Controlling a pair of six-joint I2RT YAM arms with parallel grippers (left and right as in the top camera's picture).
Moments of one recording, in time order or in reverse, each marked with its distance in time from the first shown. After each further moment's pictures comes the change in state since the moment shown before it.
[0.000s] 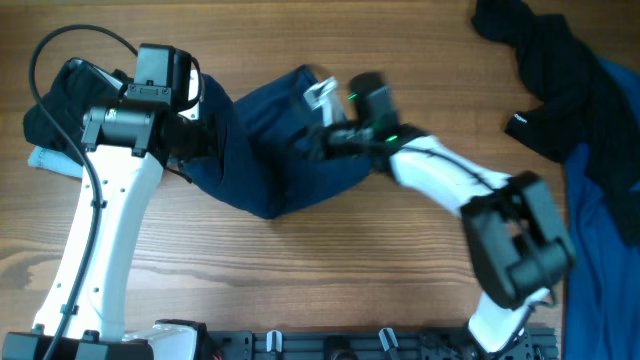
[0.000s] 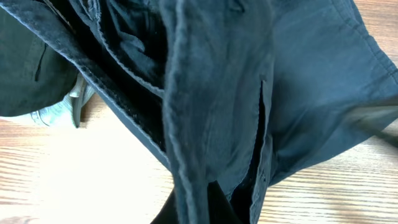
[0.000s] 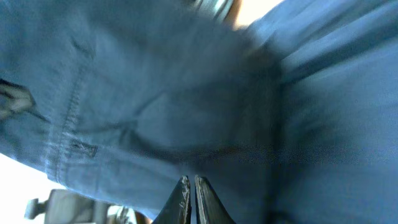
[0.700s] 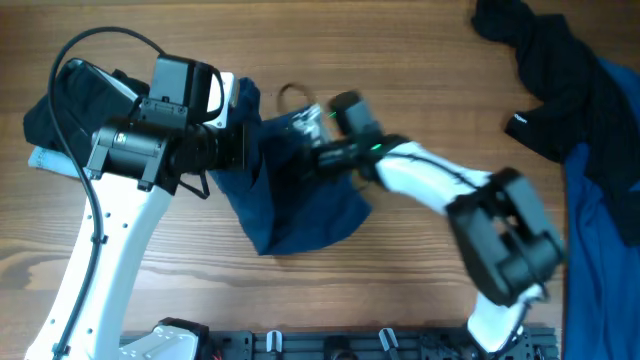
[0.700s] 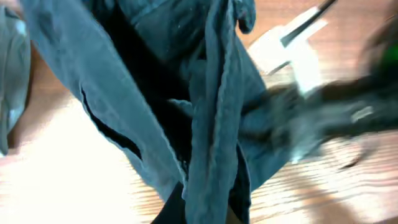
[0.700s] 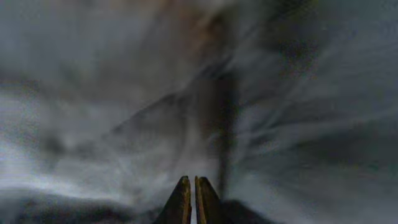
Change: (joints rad) left arm -0.121 -0.093 0.001 0.017 0.153 0.000; right arm -0.004 0.003 -0.004 -0.210 -0.012 0.117
